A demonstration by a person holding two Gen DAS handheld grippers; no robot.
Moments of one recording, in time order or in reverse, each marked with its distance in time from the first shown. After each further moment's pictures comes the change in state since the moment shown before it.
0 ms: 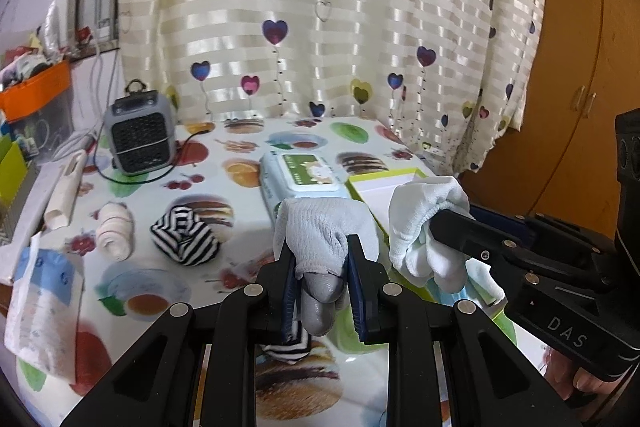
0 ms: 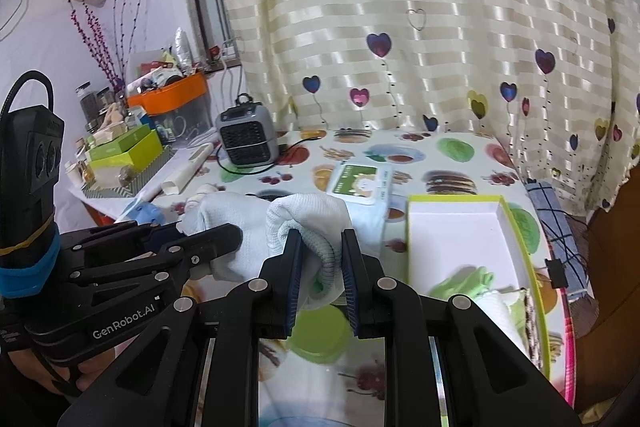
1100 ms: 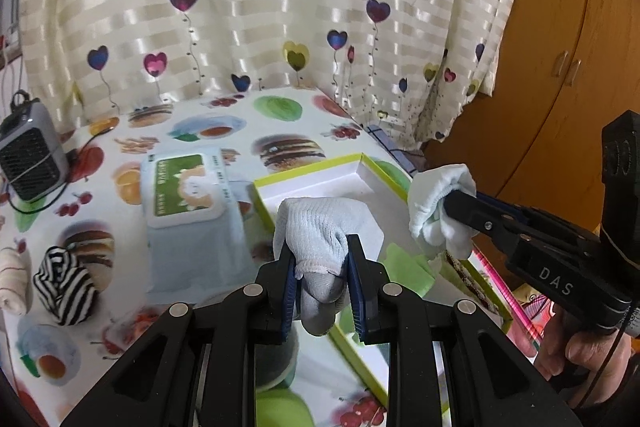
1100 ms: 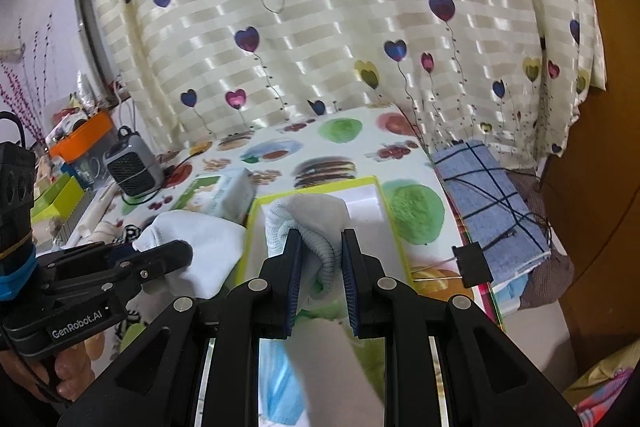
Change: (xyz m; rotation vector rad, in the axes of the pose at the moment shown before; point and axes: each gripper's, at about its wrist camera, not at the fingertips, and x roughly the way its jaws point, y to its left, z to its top) left arm 0.120 -0.078 0.030 0.079 0.129 -0.140; right arm 0.028 -0.153 -0.005 0.217 0.028 -0.169
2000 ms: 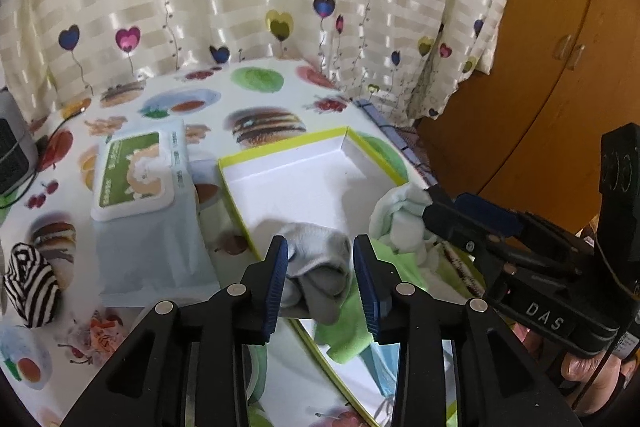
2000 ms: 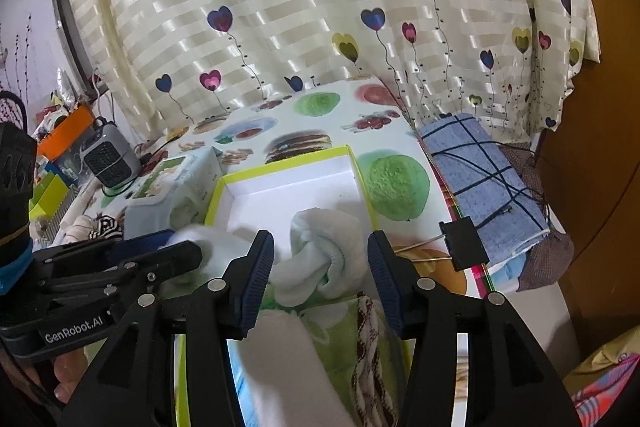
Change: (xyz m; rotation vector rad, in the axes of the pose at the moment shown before) left arm 0.033 -0.014 0.003 0.004 0.080 -0.043; right arm 0.012 -0.017 -0.013 0.029 0.037 -0.023
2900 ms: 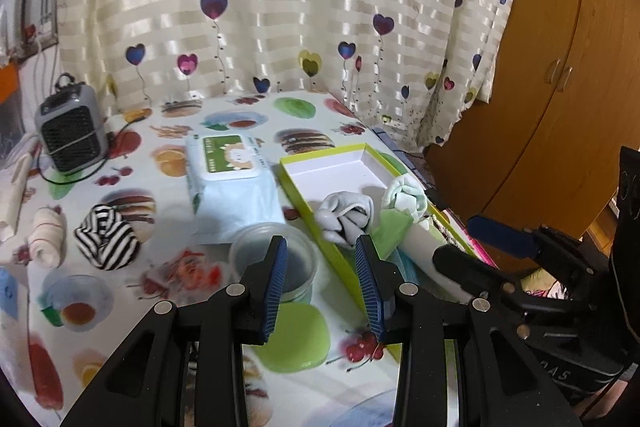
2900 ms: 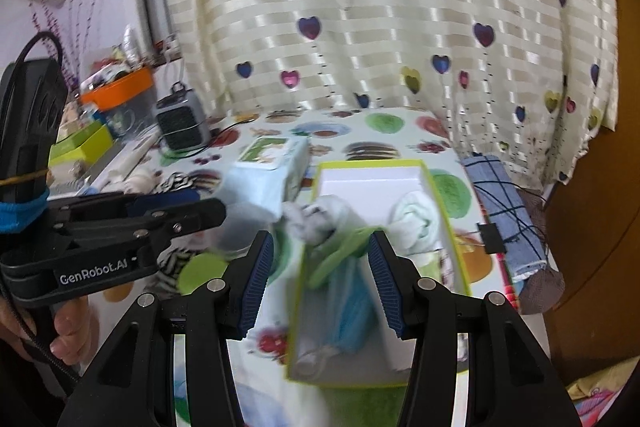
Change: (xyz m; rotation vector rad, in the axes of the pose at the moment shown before) left arm -0.111 0.022 -0.053 -0.030 -0.128 0.064; right arm -0.075 0.095 -0.042 -0.215 -0.041 0.065
